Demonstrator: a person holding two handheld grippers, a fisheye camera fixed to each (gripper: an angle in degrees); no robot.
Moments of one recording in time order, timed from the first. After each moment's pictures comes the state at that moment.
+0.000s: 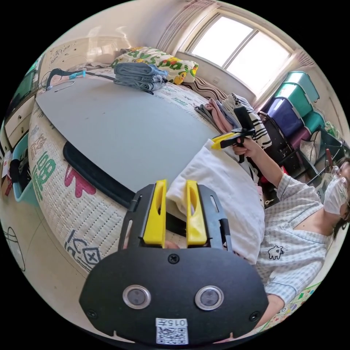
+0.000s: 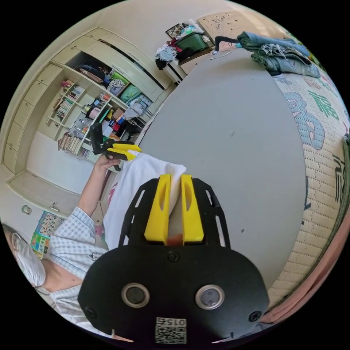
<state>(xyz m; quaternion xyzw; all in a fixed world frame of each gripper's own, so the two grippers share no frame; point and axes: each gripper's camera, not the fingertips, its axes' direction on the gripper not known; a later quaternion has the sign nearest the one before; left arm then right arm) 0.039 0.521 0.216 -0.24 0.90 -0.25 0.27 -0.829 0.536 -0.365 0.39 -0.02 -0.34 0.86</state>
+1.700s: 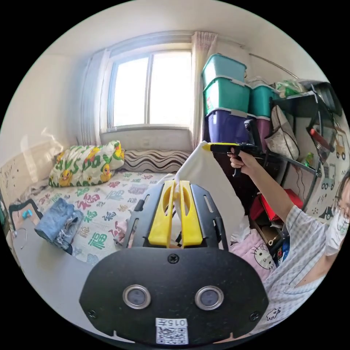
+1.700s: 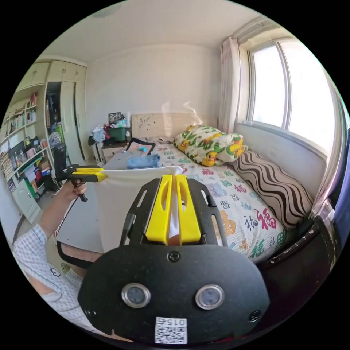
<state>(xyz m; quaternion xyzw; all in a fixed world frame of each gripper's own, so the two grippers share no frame) -0.111 0.047 0.148 0.06 0.86 -0.37 0.34 -0.751 1.119 -0.233 0.74 0.22 -0.12 0.63</state>
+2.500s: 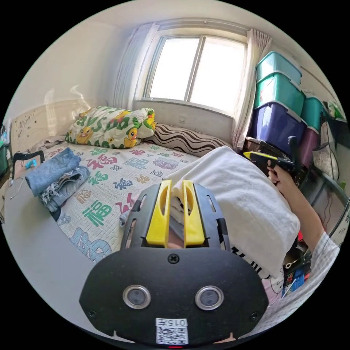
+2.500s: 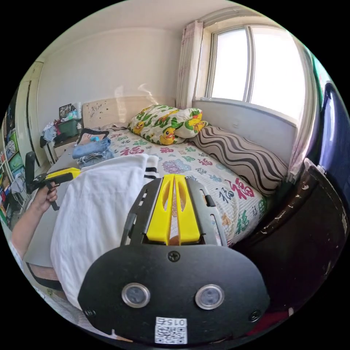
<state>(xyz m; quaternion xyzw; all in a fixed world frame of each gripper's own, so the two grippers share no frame) 0.050 -0.016 0.069 -0.08 0.84 -0.38 0.38 -0.599 1.032 -0.348 0.73 0.27 0.06 0.62</state>
